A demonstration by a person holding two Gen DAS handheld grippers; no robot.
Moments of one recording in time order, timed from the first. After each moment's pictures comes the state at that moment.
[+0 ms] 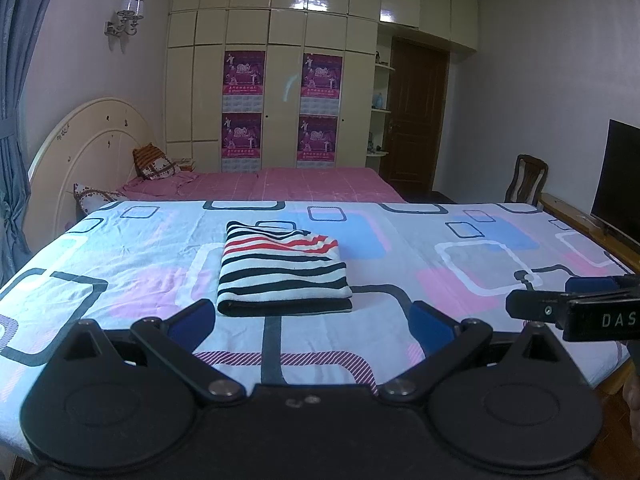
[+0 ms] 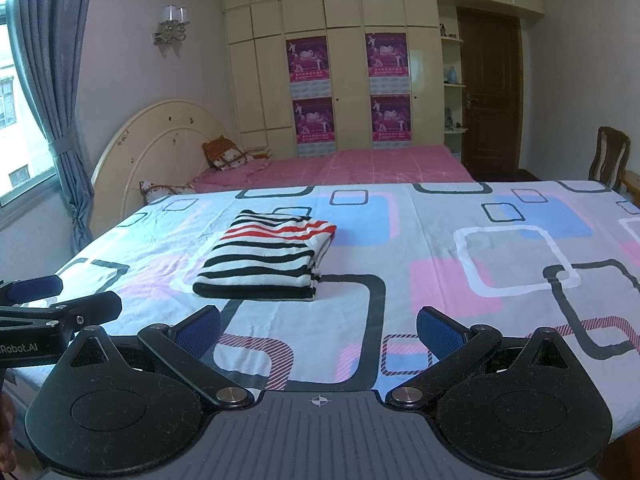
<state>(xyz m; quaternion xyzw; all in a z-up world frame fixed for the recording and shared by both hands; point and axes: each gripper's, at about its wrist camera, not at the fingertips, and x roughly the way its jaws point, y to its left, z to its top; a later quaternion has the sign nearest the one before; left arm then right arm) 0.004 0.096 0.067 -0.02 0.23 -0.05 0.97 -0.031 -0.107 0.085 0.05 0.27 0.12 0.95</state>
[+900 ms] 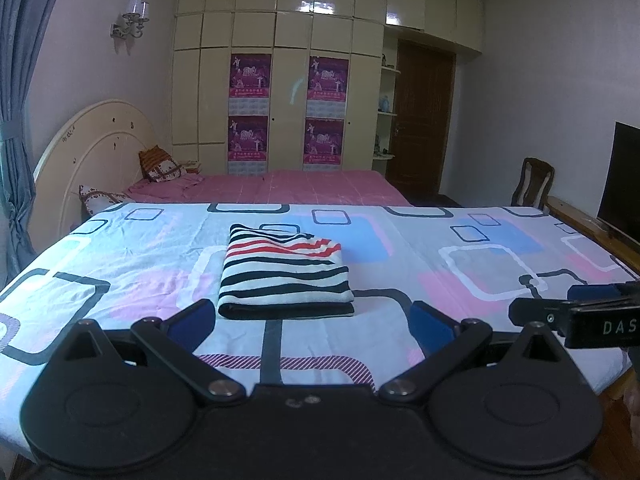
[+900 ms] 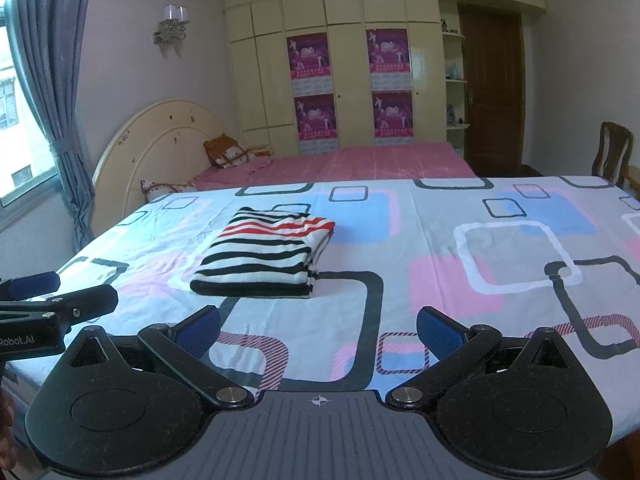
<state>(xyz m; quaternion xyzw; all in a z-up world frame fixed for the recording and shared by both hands) 0.007 0.090 0.067 -0.01 0.23 -0.04 0.97 -0.025 -0.113 0.082 0.05 0.27 0.13 0.95</state>
